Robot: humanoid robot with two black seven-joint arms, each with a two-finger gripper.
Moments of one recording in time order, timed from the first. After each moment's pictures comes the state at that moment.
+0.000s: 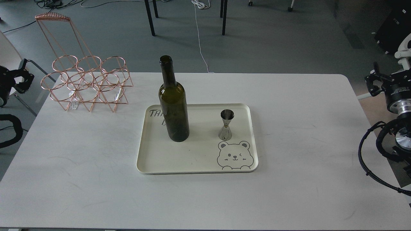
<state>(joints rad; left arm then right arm) -0.69 0.63 -0.73 -0.47 -0.35 -0.49 -0.32 0.62 -0.57 0.73 0.66 0.42 0.39 0.49</state>
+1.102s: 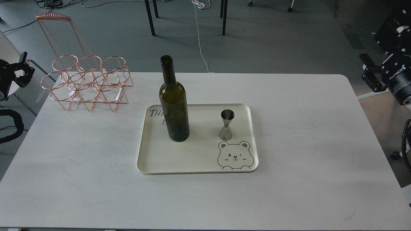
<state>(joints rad) -0.71 0.63 -0.73 -0.48 -0.35 -0.49 -0.33 0.56 -0.98 0.62 1.30 -0.23 0.12 0.49</state>
